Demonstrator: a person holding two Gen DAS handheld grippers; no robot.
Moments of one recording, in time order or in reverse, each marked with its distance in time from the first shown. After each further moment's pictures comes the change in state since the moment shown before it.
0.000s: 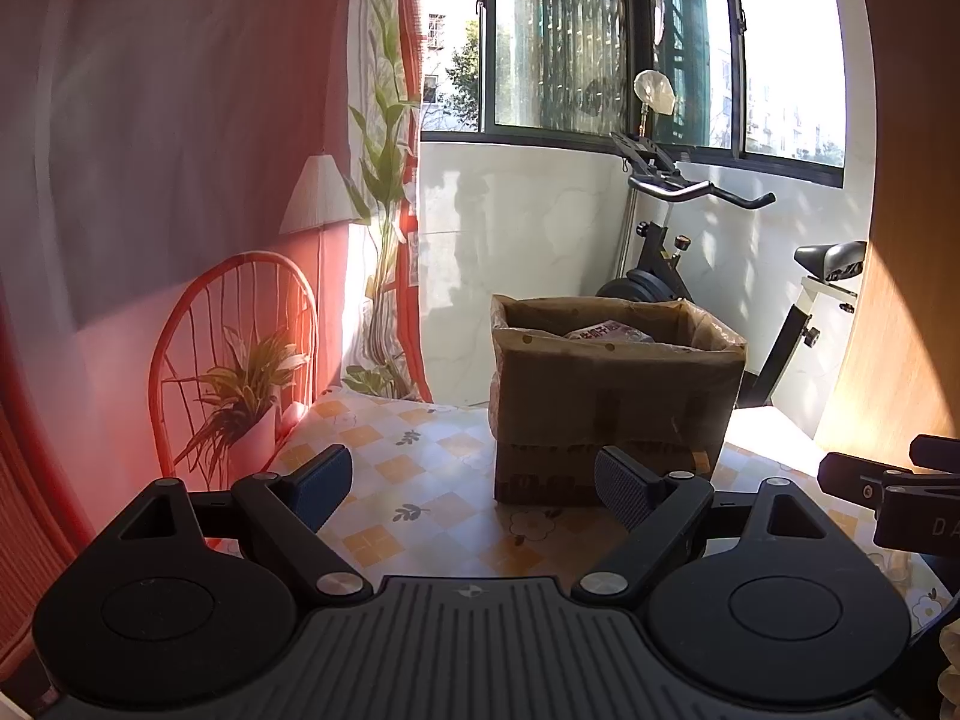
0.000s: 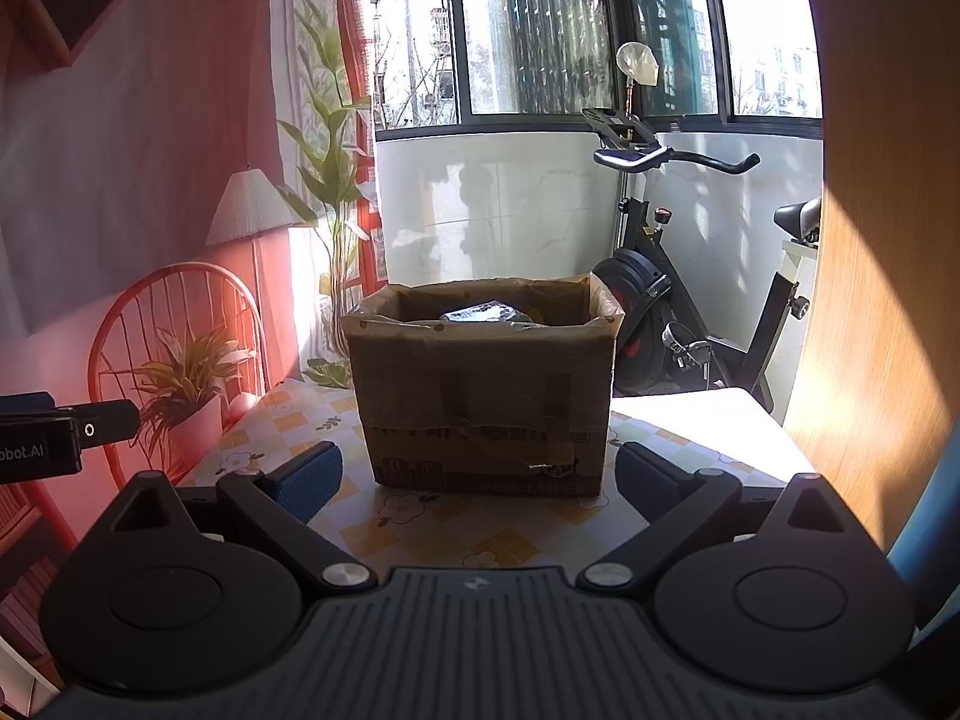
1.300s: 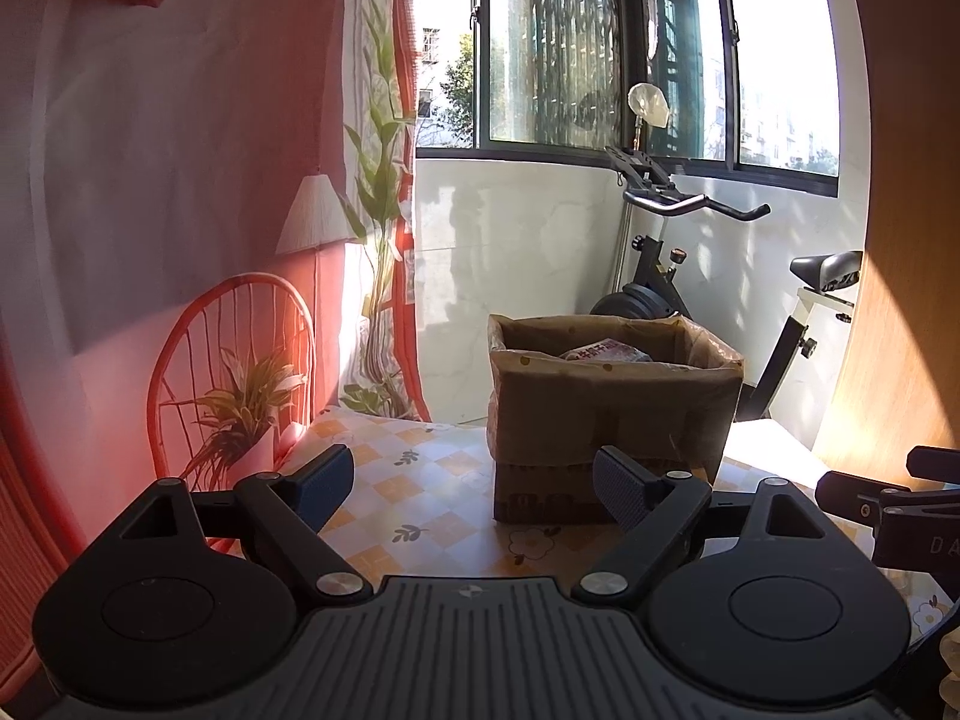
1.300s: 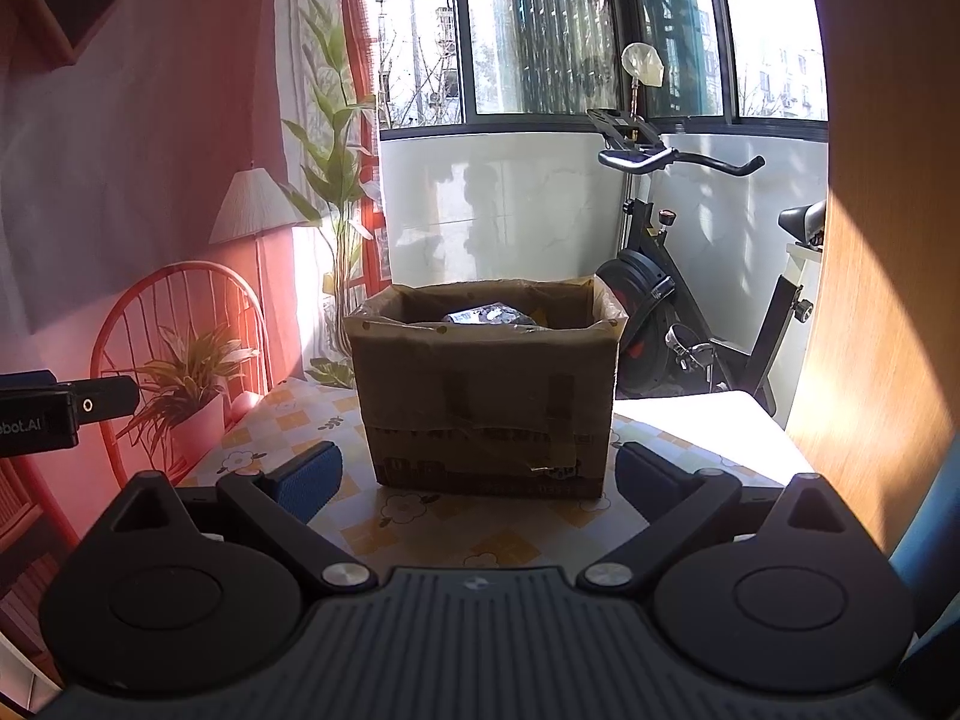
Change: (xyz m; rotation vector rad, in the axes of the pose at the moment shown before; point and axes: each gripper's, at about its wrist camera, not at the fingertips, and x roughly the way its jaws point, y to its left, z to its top) left arm -0.003 -0.009 0.003 0.009 -0.032 0.005; right arm 0.002 0.000 0.001 -0.009 0.001 0.008
